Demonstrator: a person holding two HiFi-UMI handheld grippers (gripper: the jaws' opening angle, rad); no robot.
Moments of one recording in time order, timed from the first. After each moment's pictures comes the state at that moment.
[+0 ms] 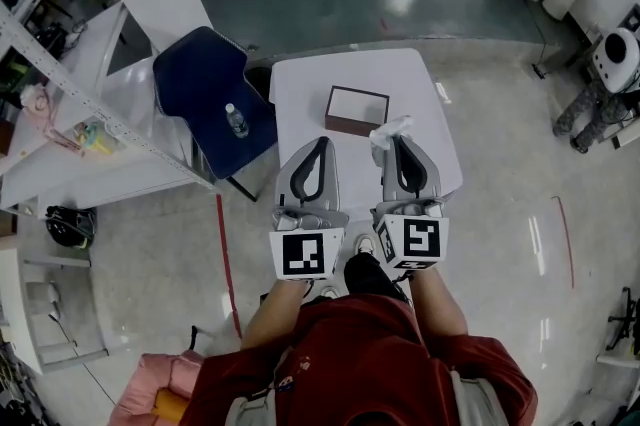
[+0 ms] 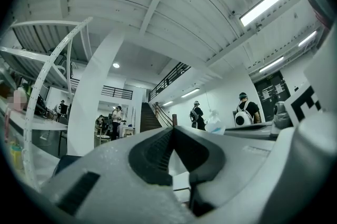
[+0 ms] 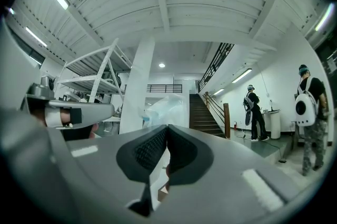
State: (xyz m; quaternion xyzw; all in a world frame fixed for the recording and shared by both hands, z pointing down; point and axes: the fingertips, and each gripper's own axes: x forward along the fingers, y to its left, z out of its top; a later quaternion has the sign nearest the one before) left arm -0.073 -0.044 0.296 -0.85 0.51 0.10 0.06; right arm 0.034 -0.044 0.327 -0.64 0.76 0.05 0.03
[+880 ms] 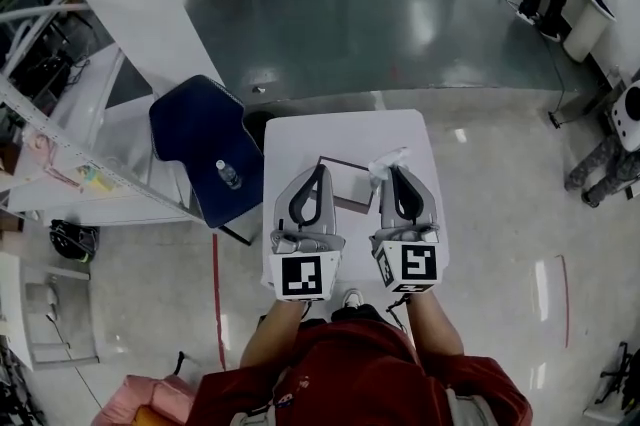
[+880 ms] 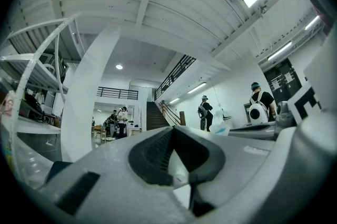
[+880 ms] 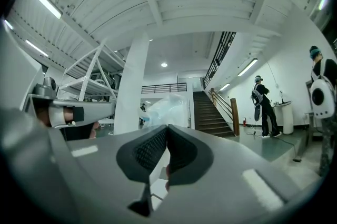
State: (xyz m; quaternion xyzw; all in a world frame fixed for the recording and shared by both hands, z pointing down) left arm 0.040 -0.202 0.281 -0.83 0.55 0.07 0.08; right arm 0.150 -0.208 0.320 -0.61 0.79 0.03 0.05
